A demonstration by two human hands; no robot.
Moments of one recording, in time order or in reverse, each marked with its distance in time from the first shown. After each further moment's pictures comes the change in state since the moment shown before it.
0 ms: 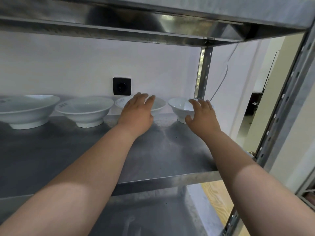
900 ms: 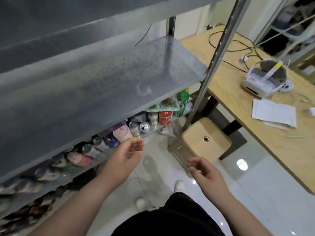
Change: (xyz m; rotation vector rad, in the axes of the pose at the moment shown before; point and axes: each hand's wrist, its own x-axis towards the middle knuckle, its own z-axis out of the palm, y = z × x) left_hand -0.515 -0.062 -0.046 -1.187 -0.868 -0.436; right_hand -0.607 -0.208 -0.017 0.746 -0.421 0.986
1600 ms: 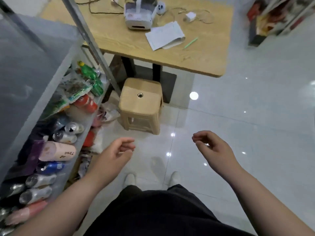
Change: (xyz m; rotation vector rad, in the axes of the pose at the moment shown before) left_hand -0.028 -0.023 0.128 0.299 -0.715 -0.057; right_hand -0.203 0.104 -0.038 0.231 0.671 0.353
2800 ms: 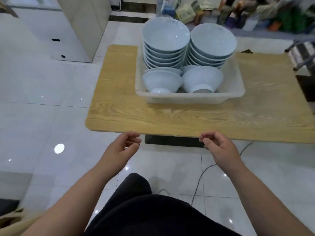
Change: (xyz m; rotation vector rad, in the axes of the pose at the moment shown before) left_hand -0.346 -0.044 0.373 0.770 -1.454 0.530; right_hand -0.663 0.273 0.141 0.718 1.595 0.658
